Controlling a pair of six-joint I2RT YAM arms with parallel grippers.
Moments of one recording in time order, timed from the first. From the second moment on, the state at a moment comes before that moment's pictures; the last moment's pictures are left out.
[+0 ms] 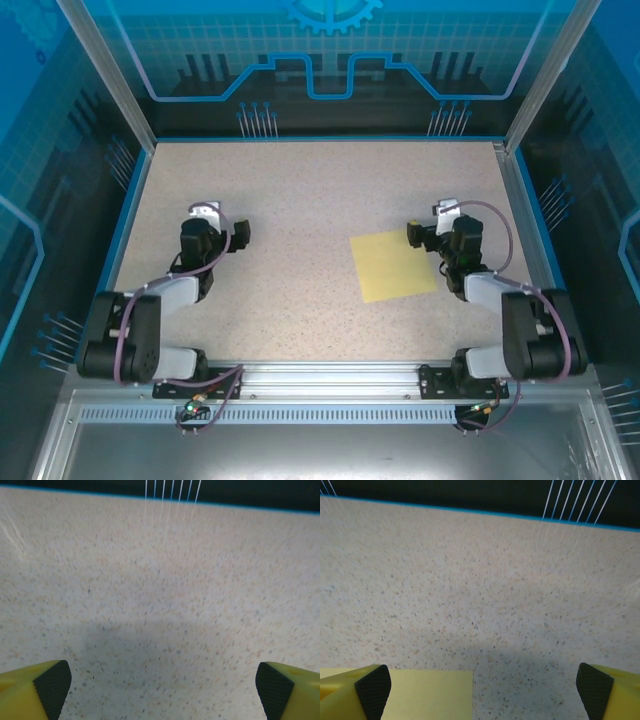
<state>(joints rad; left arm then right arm) -0.02 1.33 0.43 0.47 -0.02 -0.14 0.05 1.33 0.43 0.50 -0.06 -0.06</state>
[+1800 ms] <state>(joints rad) -0.32 1.23 0.74 -0.30 0.51 -0.59 0.44 1.52 0.87 -0.61 0.10 0.24</state>
